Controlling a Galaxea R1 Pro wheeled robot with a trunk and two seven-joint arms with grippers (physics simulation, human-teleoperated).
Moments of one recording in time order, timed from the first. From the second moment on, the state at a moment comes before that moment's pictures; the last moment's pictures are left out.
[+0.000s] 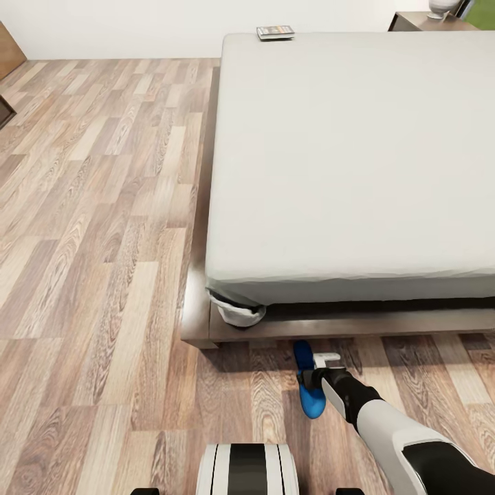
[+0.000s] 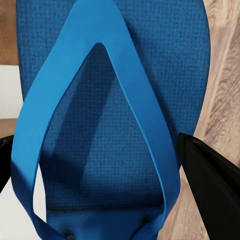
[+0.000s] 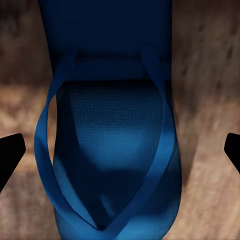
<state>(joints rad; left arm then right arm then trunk) -0.11 0.75 0.18 -0.30 0.32 -0.19 0.42 -0.82 0.02 0.11 -0.24 -0.04 0.29 0.00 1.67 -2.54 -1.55</state>
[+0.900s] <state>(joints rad) -0.11 0.75 0.18 -0.30 0.32 -0.19 0.42 -0.82 0.02 0.11 -0.24 -0.04 0.29 0.00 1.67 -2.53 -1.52</state>
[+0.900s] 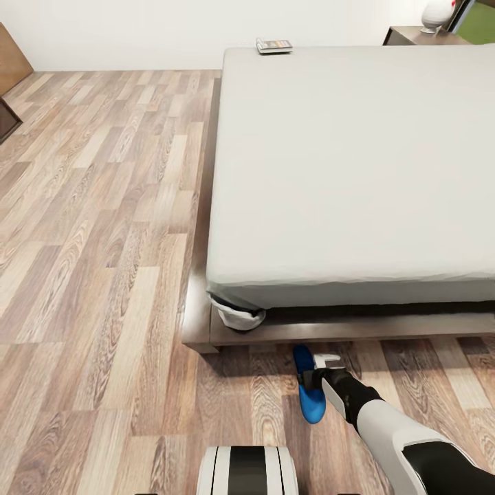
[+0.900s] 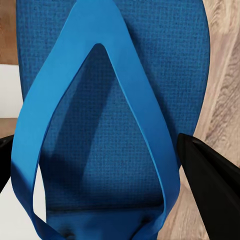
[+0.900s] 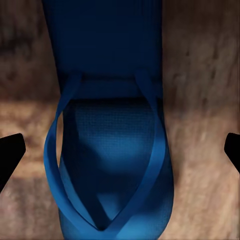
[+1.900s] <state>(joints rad) -0.11 0.75 0.18 -0.30 0.31 -0.19 0.42 -0.82 0.02 0.11 -0.21 -0.04 0.28 0.00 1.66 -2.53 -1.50</state>
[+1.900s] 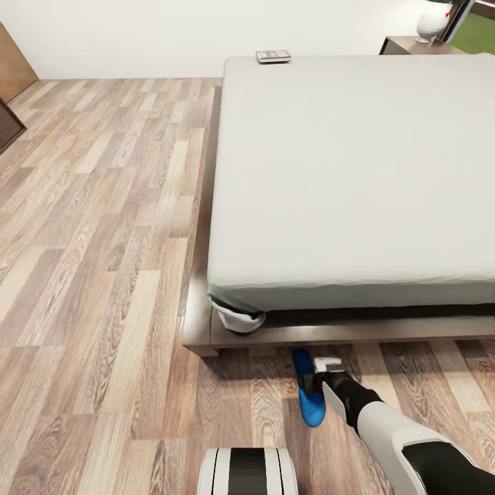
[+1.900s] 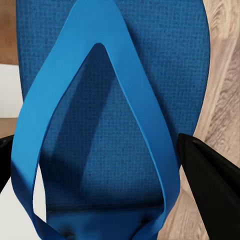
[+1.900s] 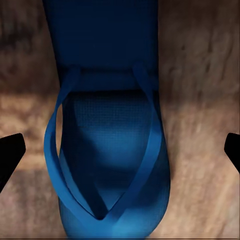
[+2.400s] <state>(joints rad) -0.11 0.75 0.18 -0.30 0.31 -0.19 0.42 -0.82 0.02 0.11 -0.17 -0.04 0.28 0.00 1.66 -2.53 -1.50</state>
